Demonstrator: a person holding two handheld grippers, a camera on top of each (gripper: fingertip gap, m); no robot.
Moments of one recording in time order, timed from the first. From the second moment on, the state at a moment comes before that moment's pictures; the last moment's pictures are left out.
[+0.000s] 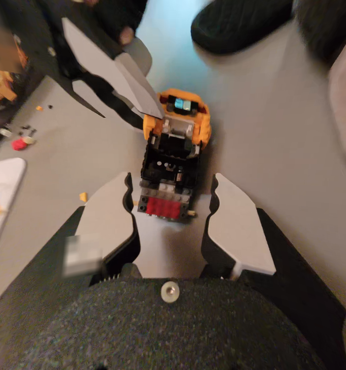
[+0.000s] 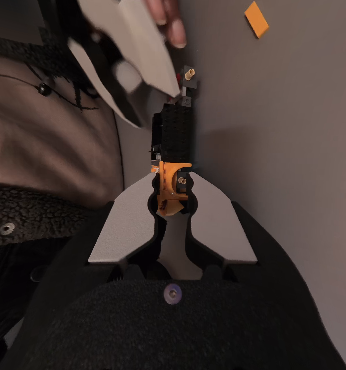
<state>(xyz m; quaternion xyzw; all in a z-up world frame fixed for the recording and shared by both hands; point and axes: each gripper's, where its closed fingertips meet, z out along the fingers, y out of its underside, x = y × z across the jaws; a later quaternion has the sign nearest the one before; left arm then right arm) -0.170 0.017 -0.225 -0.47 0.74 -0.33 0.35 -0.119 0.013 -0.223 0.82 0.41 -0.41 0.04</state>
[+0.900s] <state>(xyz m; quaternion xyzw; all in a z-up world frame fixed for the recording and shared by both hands) -0.167 -0.011 -0.216 -0.51 0.69 -0.41 0.30 -0.133 -0.017 -0.205 0.78 0.57 -0.19 -0.17</state>
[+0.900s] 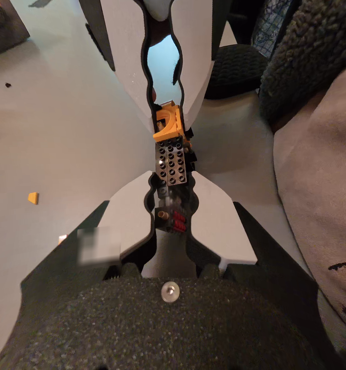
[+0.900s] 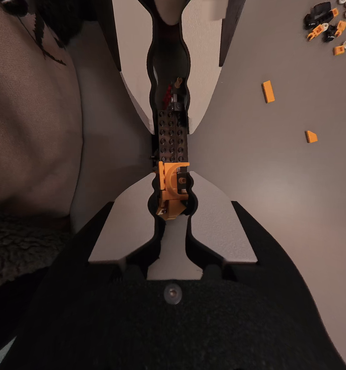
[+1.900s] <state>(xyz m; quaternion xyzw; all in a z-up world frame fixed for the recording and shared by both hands) -0.170 -0.020 -0.216 -0.46 0.73 -0.37 0.35 -0.134 -0.027 -0.206 0.78 0.57 -0.17 -0.17</state>
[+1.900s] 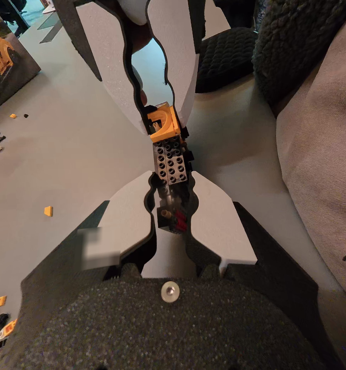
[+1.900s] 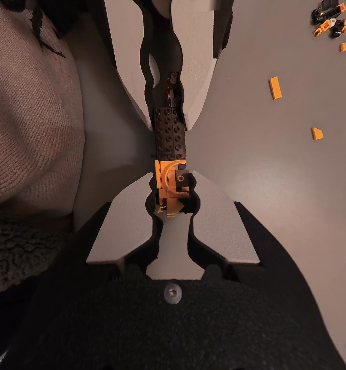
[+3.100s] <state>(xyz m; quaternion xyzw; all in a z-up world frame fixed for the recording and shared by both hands) -0.171 -0.016 -0.219 -0.55 0.66 -0.47 0.22 -0.133 -0.013 -0.200 0.77 0.49 -0.28 -0.29</state>
